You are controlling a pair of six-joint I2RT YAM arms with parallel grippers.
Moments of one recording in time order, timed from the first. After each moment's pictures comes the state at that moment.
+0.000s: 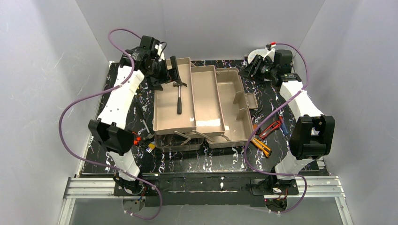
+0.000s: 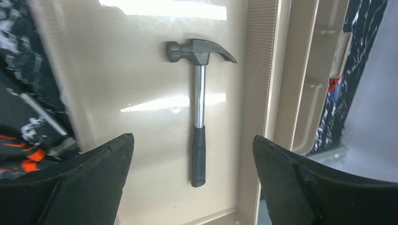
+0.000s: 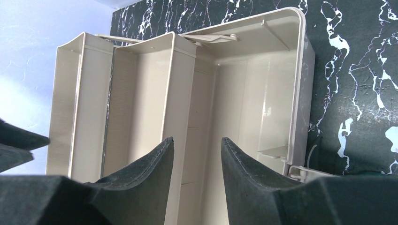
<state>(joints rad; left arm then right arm) -0.31 1.80 2.07 -1.31 0.21 -0.47 0.07 1.65 1.39 -0.24 -0.59 0.55</state>
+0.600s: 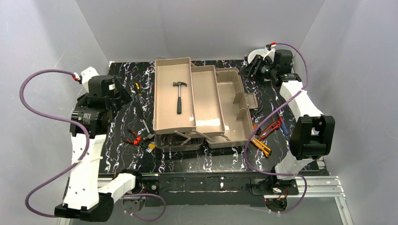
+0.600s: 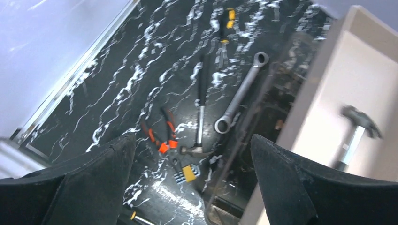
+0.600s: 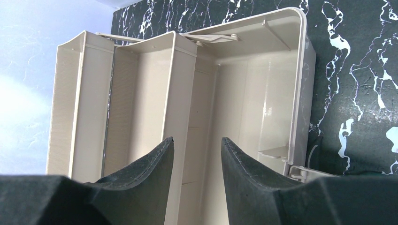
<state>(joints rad) -0.19 1.03 1.55 -1.19 -0.51 -0.55 0.07 1.65 1.39 -0.24 -0.60 0.55</state>
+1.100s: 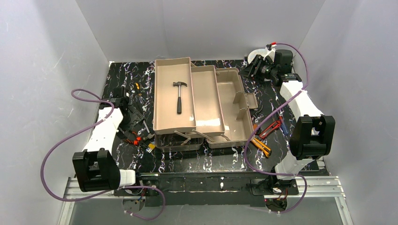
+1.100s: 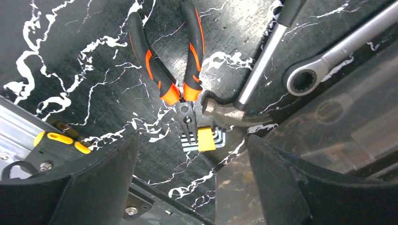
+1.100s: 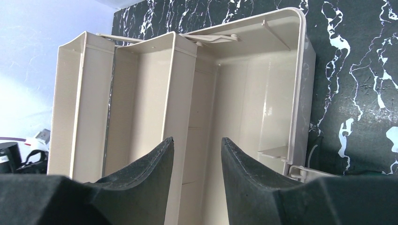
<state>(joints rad) 0.06 1.29 1.06 -1.09 -0.21 -0.71 0.07 1.65 1.39 -0.24 -0.60 0.55</state>
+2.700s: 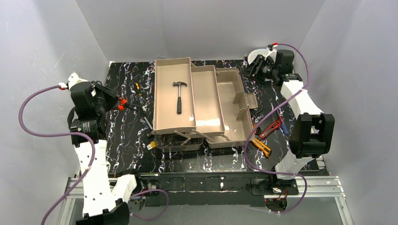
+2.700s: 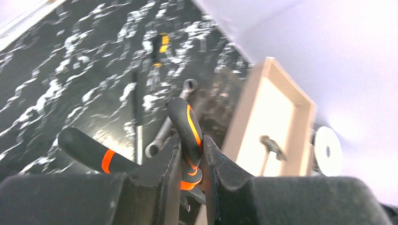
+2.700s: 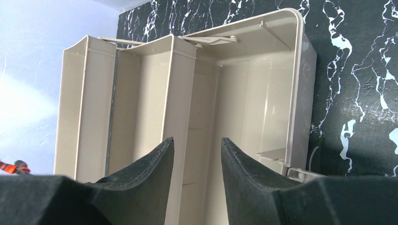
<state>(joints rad) 0.21 0.93 1.30 -0.85 -0.08 -0.67 0.05 1.66 1.39 -0.22 -0.63 0.57</state>
